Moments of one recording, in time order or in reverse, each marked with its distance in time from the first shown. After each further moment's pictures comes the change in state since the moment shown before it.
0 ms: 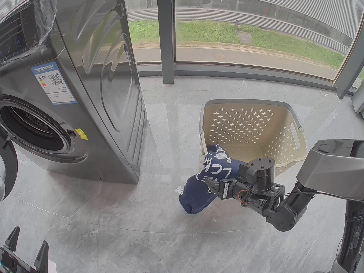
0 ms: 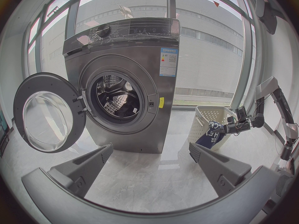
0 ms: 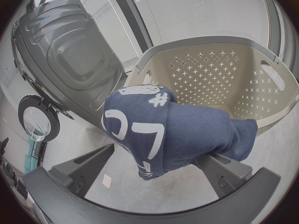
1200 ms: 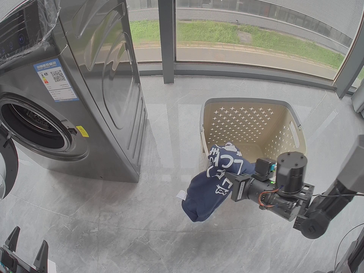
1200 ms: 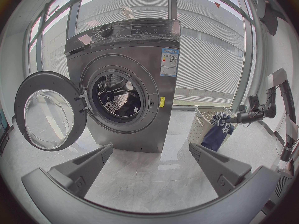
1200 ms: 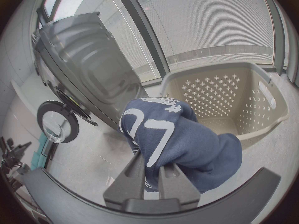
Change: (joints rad) left arm 0.000 0.000 0.000 0.000 0.003 -0.009; right arm 0.057 -0.274 0.200 -0.035 0.038 -0.015
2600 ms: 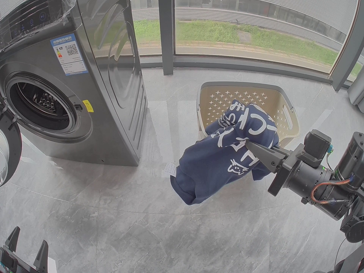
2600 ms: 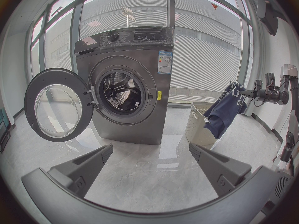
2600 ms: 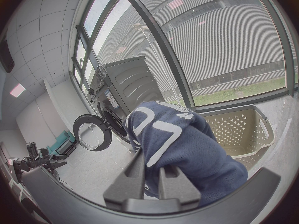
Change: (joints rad) left arm 0.001 0.000 0.000 0.001 0.002 -0.003; right arm 0.102 -0.437 0.098 -0.010 0.077 -0.125
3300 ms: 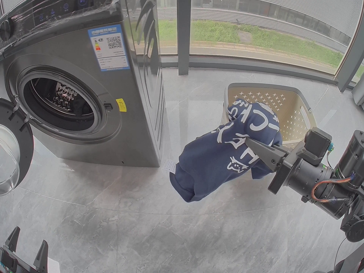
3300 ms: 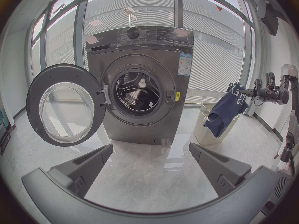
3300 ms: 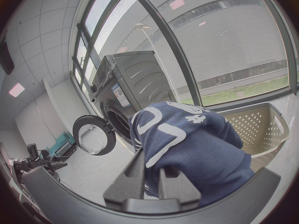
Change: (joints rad) left arm -0.001 0.000 0.000 0.001 0.001 -0.002; right arm 0.001 -0.001 -0.011 -0.001 0.002 0.000
